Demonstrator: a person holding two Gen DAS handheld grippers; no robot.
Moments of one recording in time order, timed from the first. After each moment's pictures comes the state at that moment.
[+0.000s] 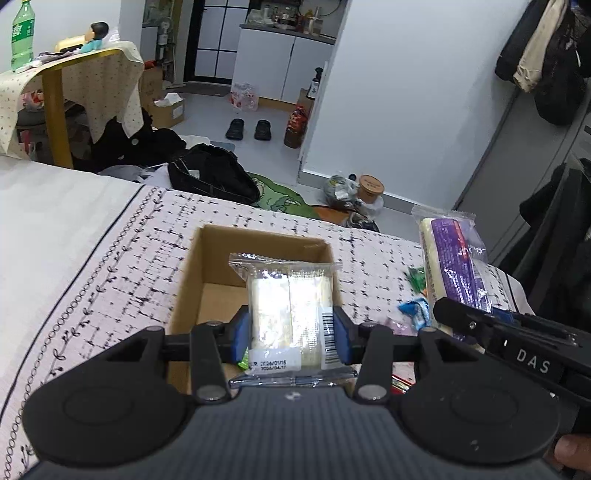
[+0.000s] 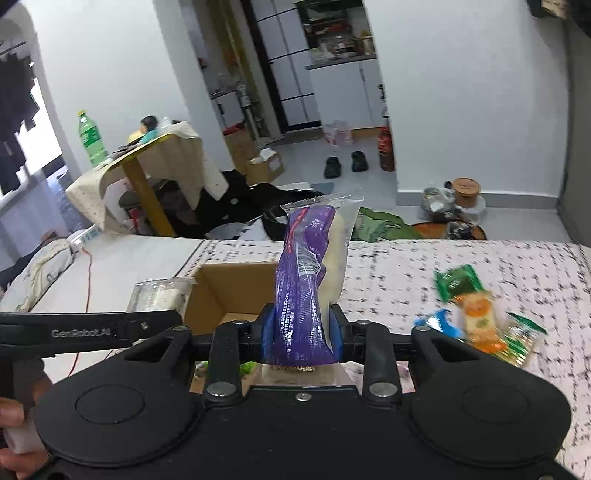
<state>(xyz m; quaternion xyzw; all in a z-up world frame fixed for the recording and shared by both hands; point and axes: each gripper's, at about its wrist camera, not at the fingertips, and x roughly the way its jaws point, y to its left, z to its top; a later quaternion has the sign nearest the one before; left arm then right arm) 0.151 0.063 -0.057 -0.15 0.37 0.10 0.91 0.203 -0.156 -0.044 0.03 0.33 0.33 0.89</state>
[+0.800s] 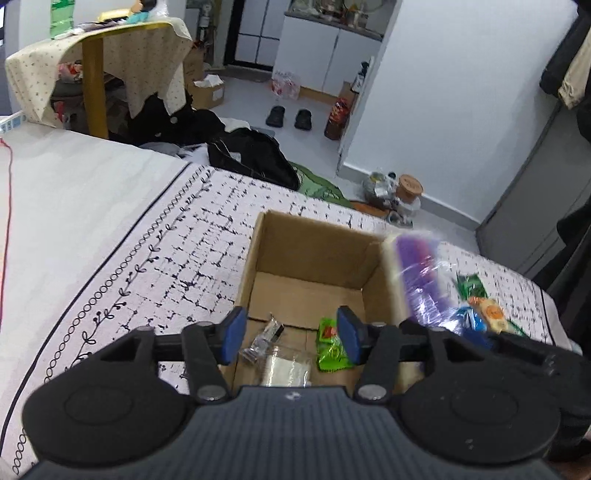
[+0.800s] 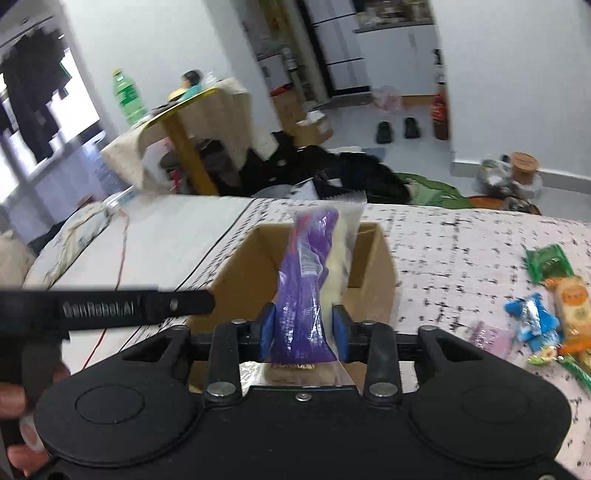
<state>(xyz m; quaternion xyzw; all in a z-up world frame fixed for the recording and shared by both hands) 0.142 0.099 -0.069 -0.18 0.38 0.16 0.89 0.198 -0.096 -0.069 0.01 0.37 0.39 0.84</state>
